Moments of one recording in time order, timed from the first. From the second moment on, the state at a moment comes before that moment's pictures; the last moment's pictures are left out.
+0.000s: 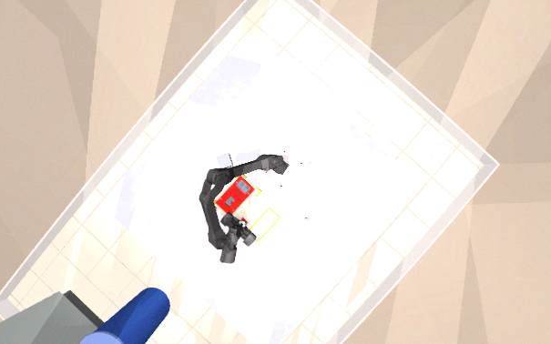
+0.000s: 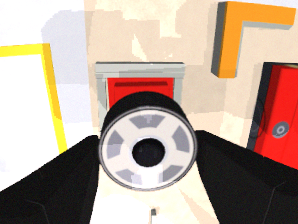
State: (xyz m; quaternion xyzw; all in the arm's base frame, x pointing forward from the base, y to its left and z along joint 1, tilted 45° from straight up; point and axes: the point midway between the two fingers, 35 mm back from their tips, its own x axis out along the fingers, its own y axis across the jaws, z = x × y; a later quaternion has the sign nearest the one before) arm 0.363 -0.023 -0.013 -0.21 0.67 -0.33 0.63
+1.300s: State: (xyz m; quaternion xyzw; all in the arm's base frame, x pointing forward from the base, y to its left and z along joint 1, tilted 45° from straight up) arm 0.365 -0.006 0.004 -0.21 0.67 -0.32 0.64
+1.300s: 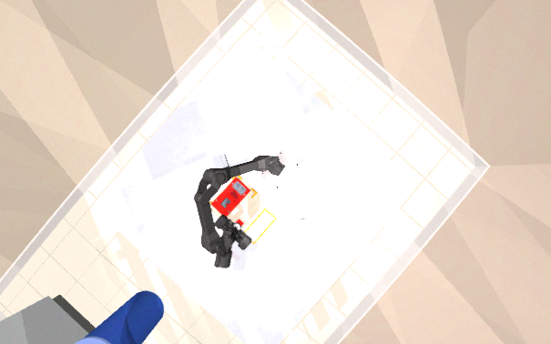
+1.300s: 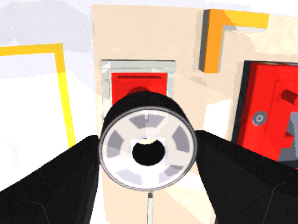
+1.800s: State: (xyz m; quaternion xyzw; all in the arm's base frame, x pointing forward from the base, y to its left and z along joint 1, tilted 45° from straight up) arm 0.368 0.016 0.022 -0.21 0.67 -0.32 0.64
